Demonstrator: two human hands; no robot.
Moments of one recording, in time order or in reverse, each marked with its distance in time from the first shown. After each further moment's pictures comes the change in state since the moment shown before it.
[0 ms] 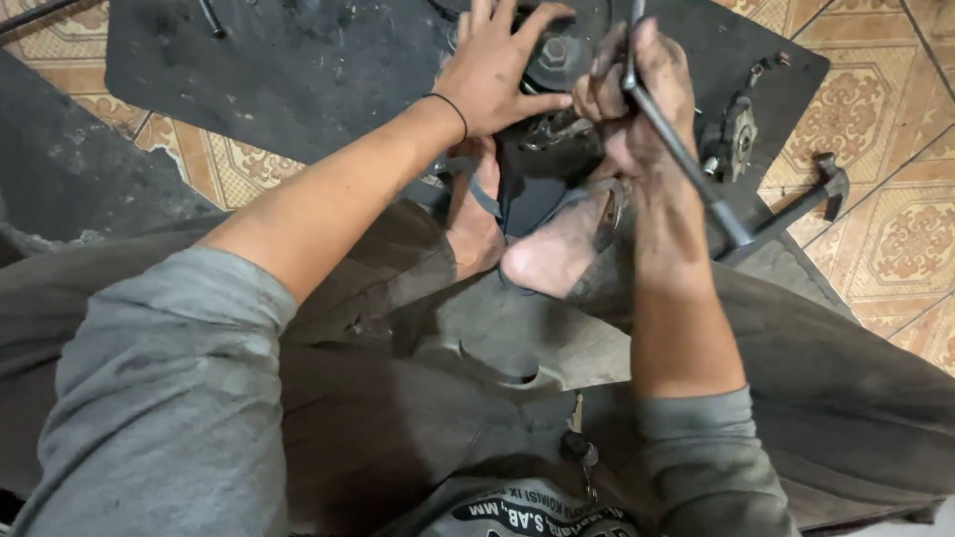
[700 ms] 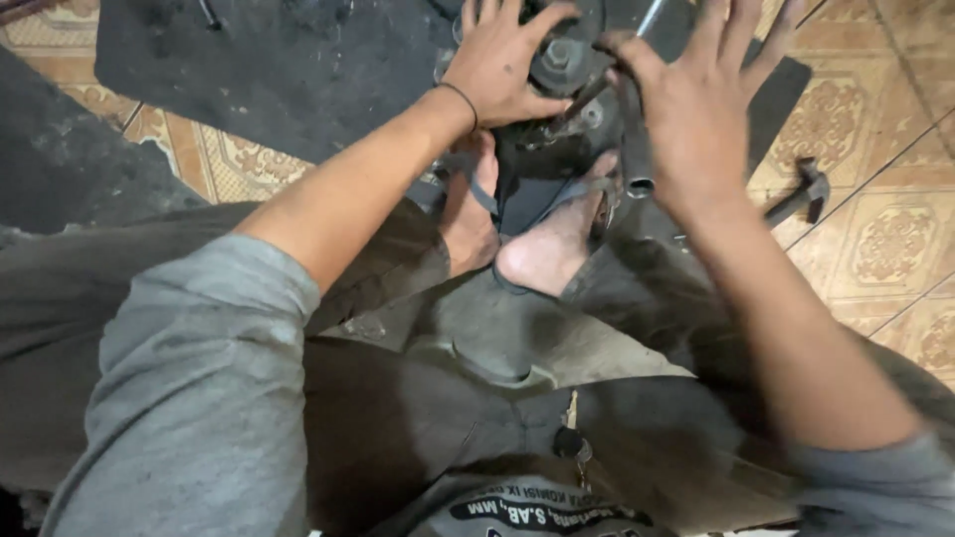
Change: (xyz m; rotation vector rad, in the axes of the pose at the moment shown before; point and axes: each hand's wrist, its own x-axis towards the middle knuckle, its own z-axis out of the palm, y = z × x) left_hand 0.009 -0.005 0.020 0.062 0.110 0.071; right_hand -0.037 -0.061 0.036 -2.088 -0.256 -0.197
